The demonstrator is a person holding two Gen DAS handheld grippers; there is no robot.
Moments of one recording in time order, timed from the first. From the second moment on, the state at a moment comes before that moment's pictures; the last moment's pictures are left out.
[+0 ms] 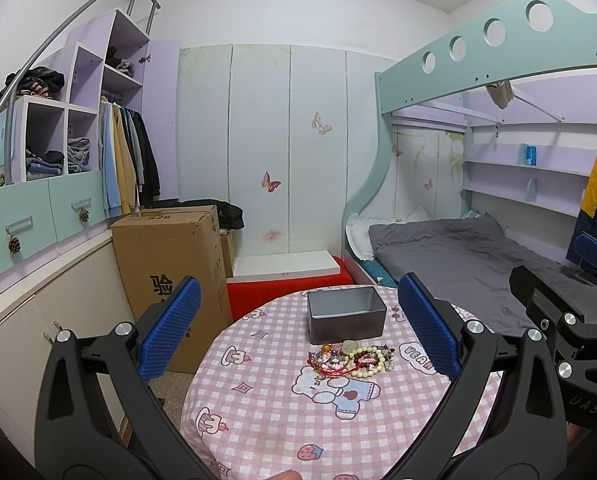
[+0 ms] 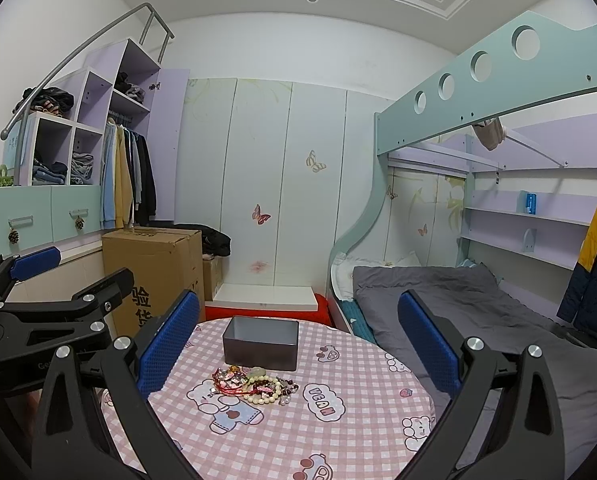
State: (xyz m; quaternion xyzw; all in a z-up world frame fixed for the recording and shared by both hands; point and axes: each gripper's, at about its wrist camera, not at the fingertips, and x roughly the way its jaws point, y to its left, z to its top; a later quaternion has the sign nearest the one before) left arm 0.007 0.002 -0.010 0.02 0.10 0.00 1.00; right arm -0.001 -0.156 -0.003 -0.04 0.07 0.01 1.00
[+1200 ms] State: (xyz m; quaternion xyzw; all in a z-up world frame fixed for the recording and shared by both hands) left arm 0.009 0.003 -0.016 0.02 0.11 0.00 0.99; right arm 0.010 -0.155 -0.016 -0.04 0.08 0.01 1.00
